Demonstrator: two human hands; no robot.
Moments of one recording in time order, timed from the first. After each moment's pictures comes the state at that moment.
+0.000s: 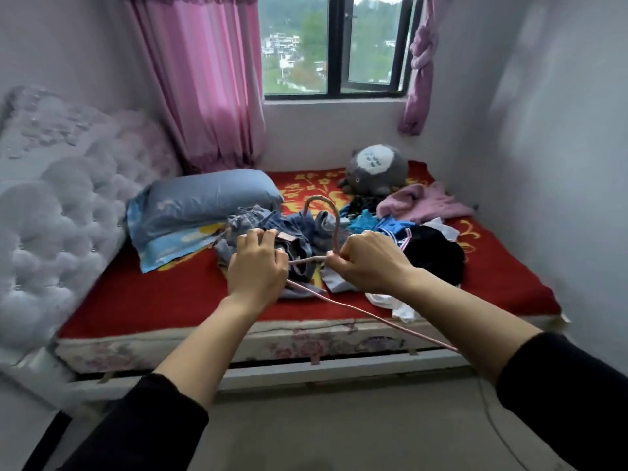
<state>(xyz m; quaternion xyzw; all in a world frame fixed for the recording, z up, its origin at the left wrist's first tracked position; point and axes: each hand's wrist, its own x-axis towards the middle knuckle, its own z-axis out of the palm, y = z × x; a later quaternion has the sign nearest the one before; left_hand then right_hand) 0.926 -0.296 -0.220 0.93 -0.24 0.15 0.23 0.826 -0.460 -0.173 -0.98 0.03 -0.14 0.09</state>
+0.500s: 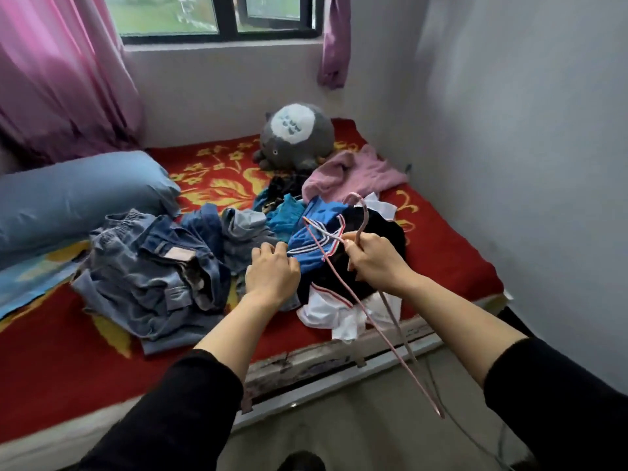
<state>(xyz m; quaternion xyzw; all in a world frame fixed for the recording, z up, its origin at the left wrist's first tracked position) 1.079 -0.635 -0.335 0.93 -0.32 -0.06 0.19 0.951 -0.768 -0.288 -0.90 0.26 -0.12 0.32</state>
